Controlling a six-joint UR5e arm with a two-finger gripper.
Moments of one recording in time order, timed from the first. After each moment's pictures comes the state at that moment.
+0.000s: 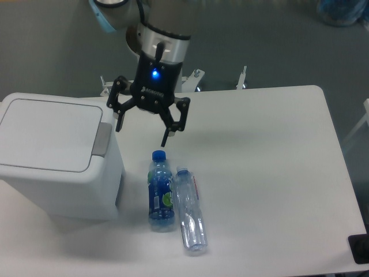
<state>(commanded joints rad) 2.38 -1.61 -1.67 -1.00 1.10 0.56</state>
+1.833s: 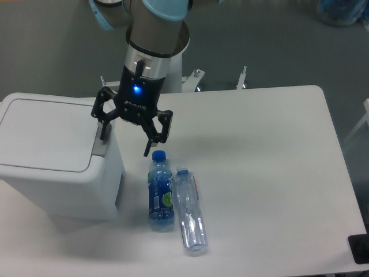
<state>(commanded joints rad) 2.36 -1.62 -1.69 -1.00 1.10 0.55</state>
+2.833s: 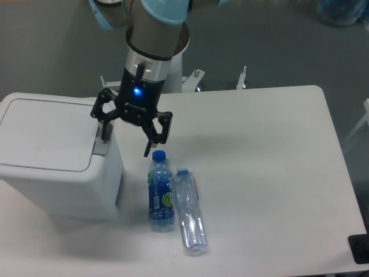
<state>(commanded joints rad) 2.36 -1.62 -1.70 -1.00 1.10 0.55</state>
